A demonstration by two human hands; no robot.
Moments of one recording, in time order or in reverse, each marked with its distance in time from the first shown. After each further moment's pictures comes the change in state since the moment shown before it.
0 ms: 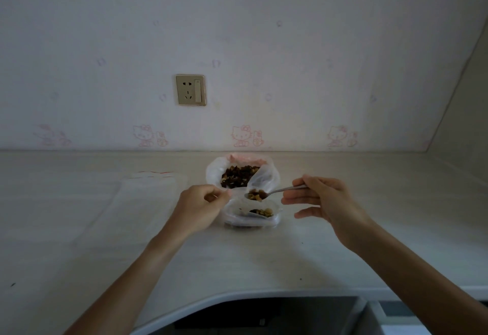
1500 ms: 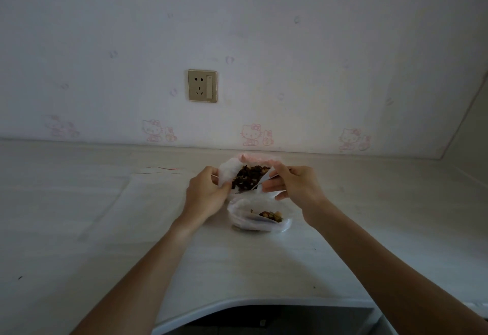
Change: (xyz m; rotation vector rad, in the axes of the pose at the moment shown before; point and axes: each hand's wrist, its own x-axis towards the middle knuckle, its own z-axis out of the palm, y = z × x) left_hand 0.043 -0.015 0.010 0.005 0.188 -0.069; right_hand 0.049 -0.002 0.071 -0.239 0.091 -0.016
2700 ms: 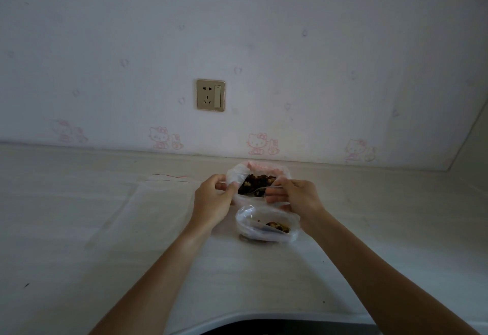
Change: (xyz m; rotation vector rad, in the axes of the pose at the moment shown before) left_hand -0.002 0.004 0.003 -0.366 0.033 -0.064; right_hand 0.016 0.013 0.013 0.091 0.051 0.112
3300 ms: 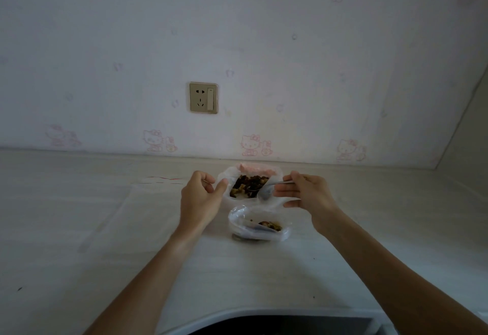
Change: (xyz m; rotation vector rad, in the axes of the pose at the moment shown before) left_hand -0.005 0.002 -0.009 0.093 0.126 0.084; right_hand -0.010 -0.010 -0.038 0.042 -0.019 -0.074
